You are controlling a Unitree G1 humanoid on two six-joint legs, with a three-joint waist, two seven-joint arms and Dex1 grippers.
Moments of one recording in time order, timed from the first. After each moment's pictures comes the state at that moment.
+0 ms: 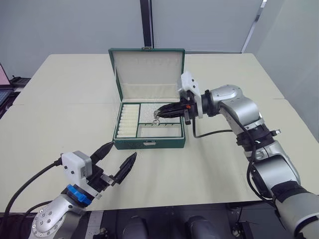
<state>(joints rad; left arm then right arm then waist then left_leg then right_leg) 0.44 0.41 0.28 -0.75 -0.62 0.29 -0.51 -1.04 -0.33 0.30 0.34 0.27 0.42 1.27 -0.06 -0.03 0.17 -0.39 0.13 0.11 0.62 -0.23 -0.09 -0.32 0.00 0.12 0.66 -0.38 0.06</state>
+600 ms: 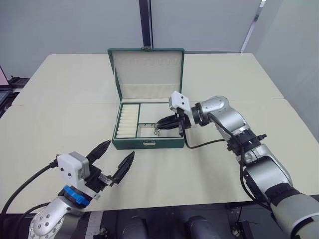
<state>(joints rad) 0.43 0.41 0.28 -0.76 -0.60 0.26 -0.49 -1.01 -0.29 0.36 0.49 0.13 0.29 1.26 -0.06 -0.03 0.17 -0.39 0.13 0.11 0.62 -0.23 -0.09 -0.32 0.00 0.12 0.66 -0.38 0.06</state>
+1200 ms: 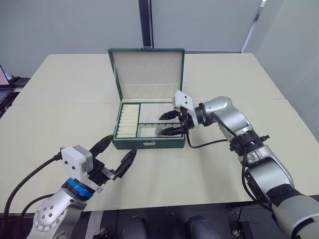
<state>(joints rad) 0.35 0.46 0.27 -0.72 -0.62 0.28 -0.52 -0.98 -0.33 0.28 0.40 0.18 0.36 1.30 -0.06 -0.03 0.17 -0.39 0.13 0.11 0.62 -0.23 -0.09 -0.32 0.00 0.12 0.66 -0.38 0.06</state>
